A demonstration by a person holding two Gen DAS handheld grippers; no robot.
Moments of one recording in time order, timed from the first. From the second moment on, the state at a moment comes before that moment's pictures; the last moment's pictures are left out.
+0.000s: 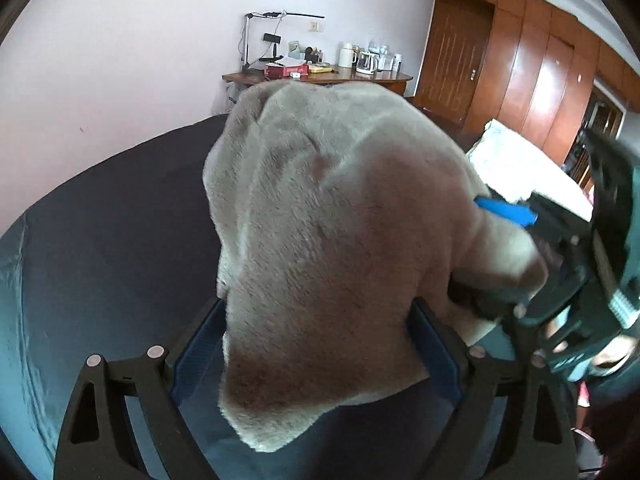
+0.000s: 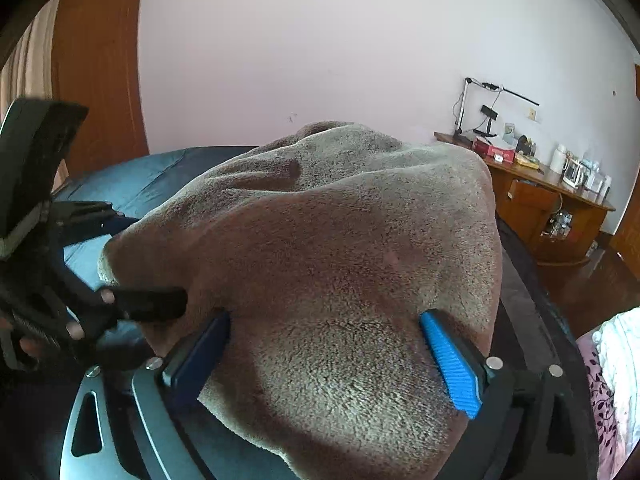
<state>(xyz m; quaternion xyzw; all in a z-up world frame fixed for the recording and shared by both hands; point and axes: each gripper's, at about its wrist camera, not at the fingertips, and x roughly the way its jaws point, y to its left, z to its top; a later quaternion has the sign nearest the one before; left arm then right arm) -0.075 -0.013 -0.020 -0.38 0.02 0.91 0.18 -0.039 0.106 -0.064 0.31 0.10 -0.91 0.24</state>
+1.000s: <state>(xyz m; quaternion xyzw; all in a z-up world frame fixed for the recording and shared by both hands) -0.248 -0.008 -0.033 -0.45 0.01 0.89 0.07 -0.039 0.109 -0.063 0.30 0.09 -0.92 0.25</state>
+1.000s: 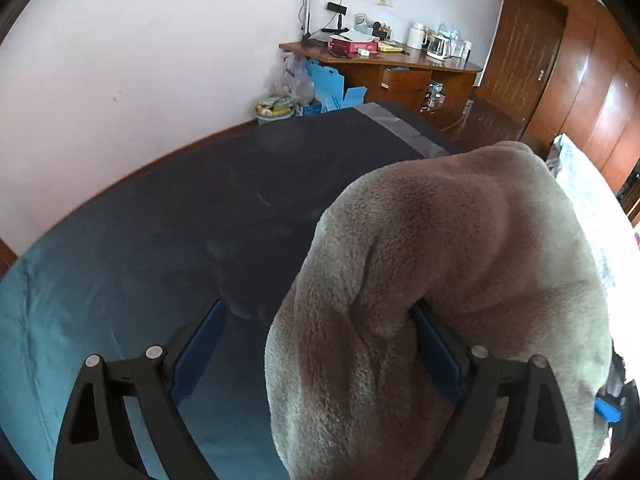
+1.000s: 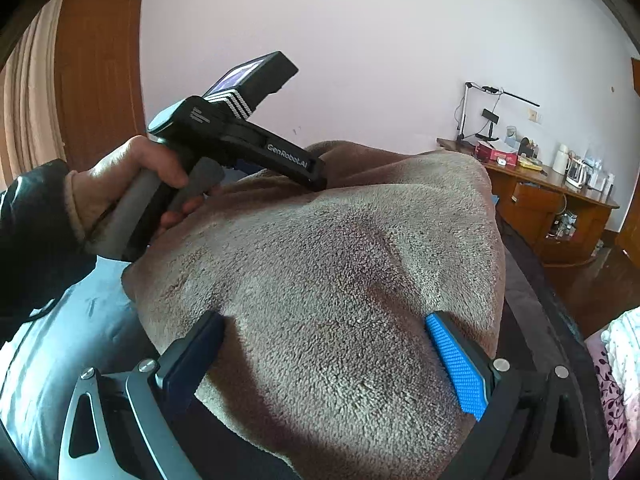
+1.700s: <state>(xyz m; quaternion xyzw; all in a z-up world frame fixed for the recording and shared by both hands) -0.026 -0.016 -0.017 -0.39 0.05 0.91 0.10 -0.010 0.118 -0.054 0.30 0.10 -0.93 0.18</state>
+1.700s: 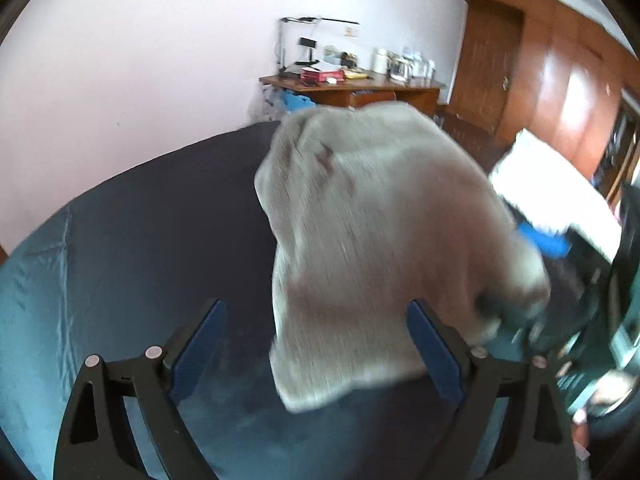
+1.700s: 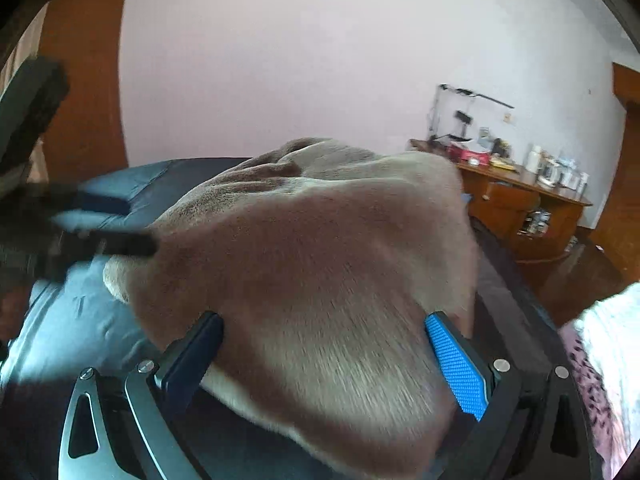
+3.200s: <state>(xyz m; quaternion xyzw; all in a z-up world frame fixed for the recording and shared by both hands) 0.057 0.001 -0.018 -0.31 0.03 0.95 0.05 0.117 0.145 -0.012 0.23 0.01 -0.97 0.07</state>
